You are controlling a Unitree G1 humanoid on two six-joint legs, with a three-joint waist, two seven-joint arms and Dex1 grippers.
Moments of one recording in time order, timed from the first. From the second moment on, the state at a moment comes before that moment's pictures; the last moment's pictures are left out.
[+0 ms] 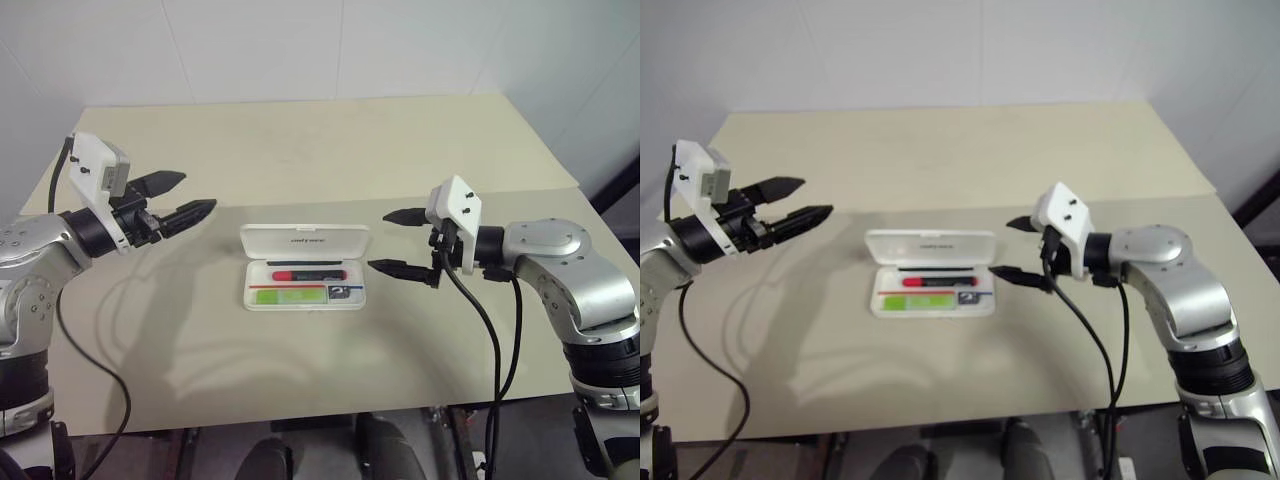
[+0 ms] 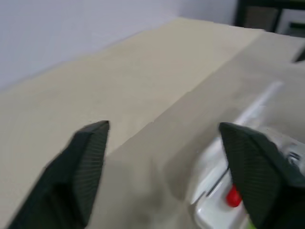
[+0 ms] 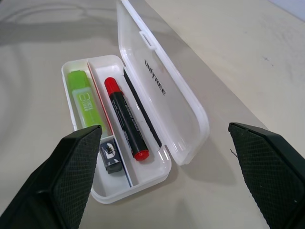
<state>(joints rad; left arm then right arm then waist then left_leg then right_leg) -0.47 0.85 0.33 -0.14 -0.62 0.70 -0.69 -0.61 -0.72 0.06 -0.27 0.39 0.64 0.99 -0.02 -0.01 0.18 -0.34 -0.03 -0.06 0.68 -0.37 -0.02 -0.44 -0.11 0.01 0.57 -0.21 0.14</state>
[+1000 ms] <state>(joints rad) -1.00 0.68 -0.01 0.89 -0.30 0.40 -1.18 -0.53 -0.74 0.03 -0.35 0.41 0.67 0.91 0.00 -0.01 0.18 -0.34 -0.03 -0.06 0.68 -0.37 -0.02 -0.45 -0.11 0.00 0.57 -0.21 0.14</state>
